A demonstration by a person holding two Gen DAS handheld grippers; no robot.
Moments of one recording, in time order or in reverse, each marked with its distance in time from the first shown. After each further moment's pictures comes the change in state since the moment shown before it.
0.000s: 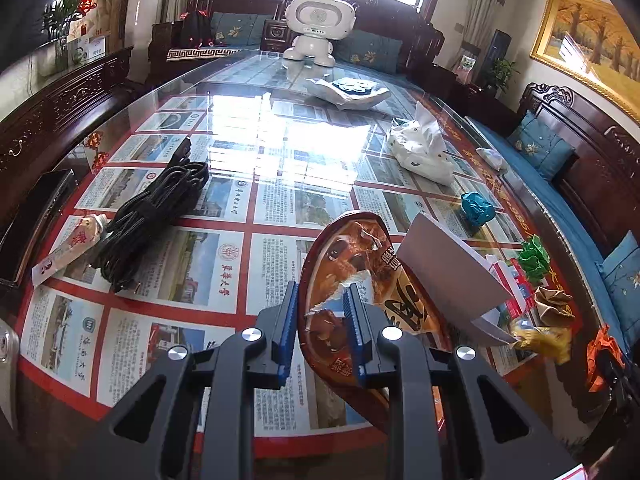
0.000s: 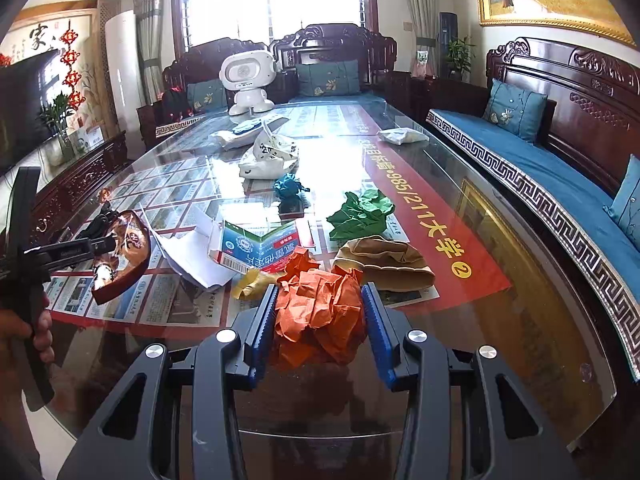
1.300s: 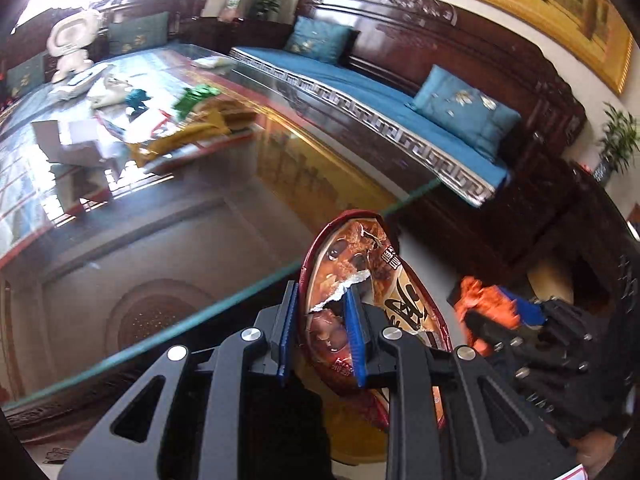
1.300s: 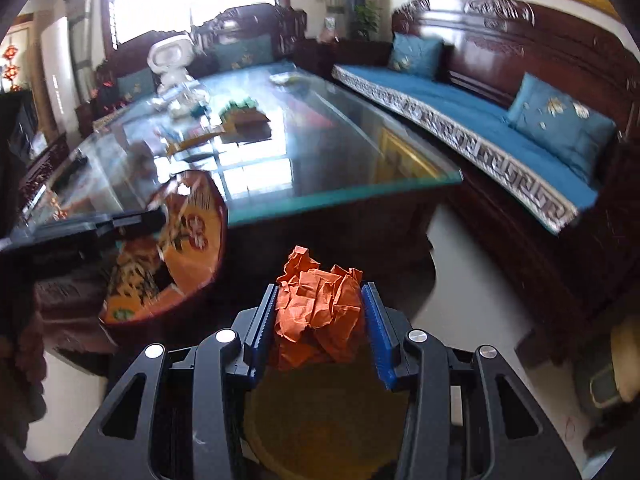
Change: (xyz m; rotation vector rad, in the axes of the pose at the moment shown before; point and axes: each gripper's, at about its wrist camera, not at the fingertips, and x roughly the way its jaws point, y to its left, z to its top) left arm -0.118 -0.207 -0.219 0.535 0.179 -0.546; right arm -0.173 -0.067 -0.204 0.181 0.159 -0.245
